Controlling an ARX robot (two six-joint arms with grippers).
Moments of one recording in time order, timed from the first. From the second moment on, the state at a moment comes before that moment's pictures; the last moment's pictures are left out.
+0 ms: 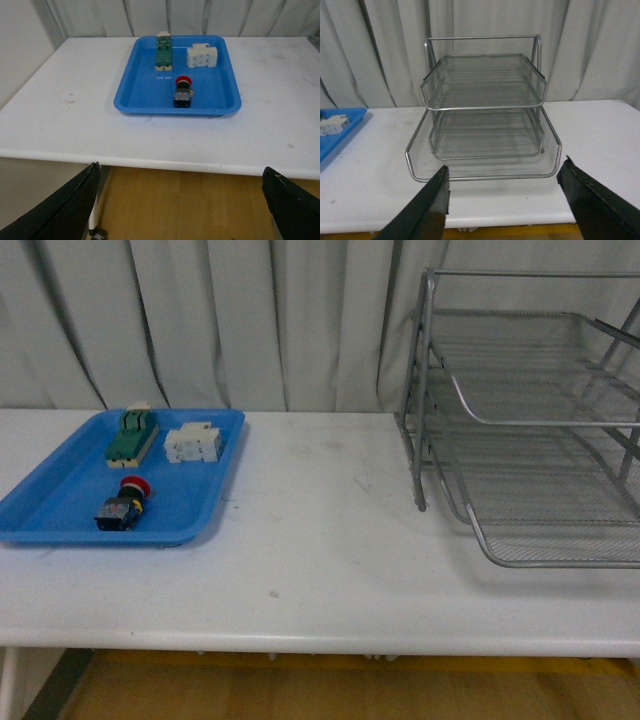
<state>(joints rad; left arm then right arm) -0.12 0.35 0.16 -0.13 -0.25 0.00 -0.01 0.00 0.01 0.00 0.00 0.00</state>
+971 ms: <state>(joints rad) 0.00 2.05 1.21 0.02 0.04 0.04 0.00 0.00 0.01 0.00 0.00 0.00</state>
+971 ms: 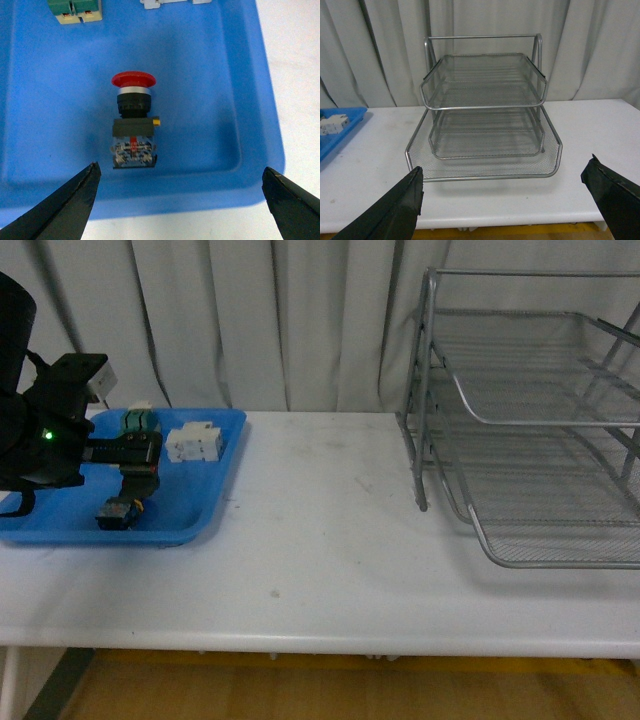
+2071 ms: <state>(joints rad) 0.04 2.41 1.58 -0.07 0.02 0.03 0.00 0.00 0.01 0.00 0.00 0.00</state>
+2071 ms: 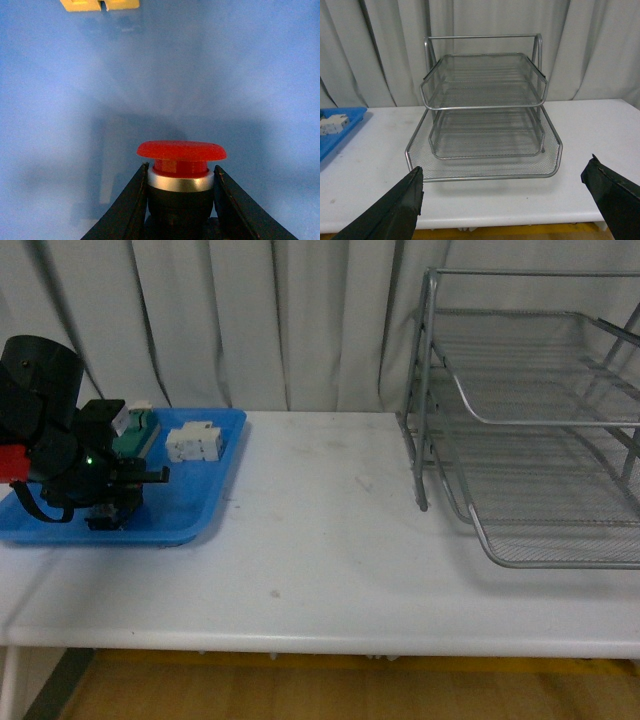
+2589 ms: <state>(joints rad) 0.01 1.69 0.94 0.12 0.03 0.06 0.00 0.00 0.01 0.00 0.00 0.00</state>
